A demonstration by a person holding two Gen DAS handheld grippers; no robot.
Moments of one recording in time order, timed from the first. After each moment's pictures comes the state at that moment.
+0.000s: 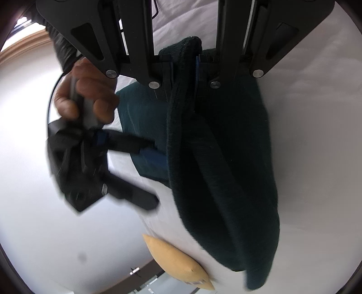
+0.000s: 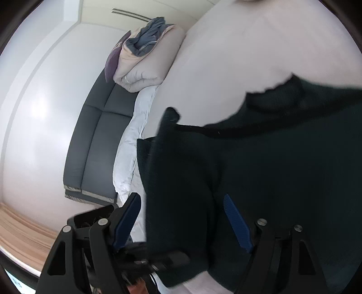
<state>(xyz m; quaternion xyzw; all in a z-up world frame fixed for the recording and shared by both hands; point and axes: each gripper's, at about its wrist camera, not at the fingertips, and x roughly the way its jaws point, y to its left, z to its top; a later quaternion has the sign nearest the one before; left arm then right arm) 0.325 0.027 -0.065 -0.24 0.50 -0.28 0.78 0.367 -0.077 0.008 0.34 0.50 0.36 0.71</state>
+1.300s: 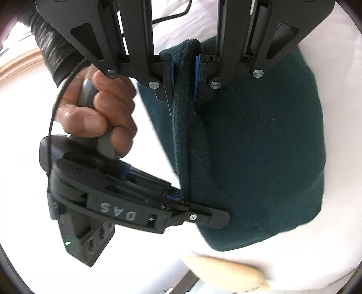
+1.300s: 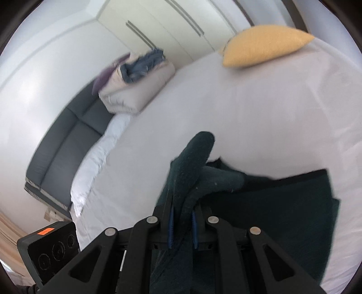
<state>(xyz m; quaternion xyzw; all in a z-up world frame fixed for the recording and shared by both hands) 0.353 -0.107 -0.014 -0.14 0.50 -0.33 0.79 0.377 -0.191 0.054 0.23 0.41 0.27 0.84</state>
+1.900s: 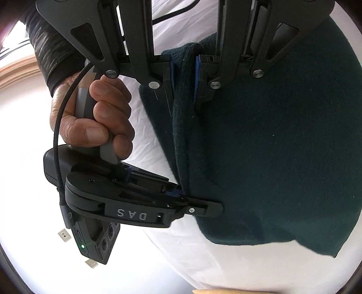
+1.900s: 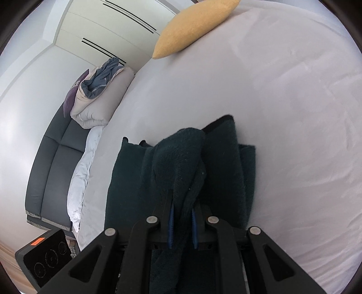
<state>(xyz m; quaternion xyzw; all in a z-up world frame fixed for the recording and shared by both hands) 0.364 -0.159 -0.028 -0.10 0.55 -0.34 0.75 0.359 -0.293 -0.027 0.31 0.47 0.20 0.80</state>
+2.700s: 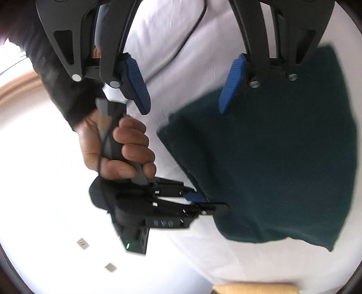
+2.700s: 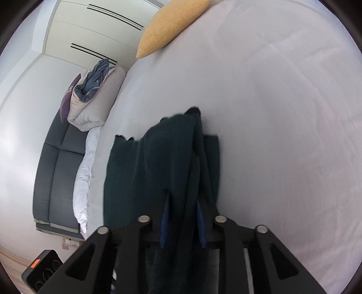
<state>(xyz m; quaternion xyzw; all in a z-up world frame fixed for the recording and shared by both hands) 0.269 -0.098 0.022 -0.10 0.52 -0.39 0.75 0.337 -0.326 -0.040 0.35 0.50 0.20 0.77</state>
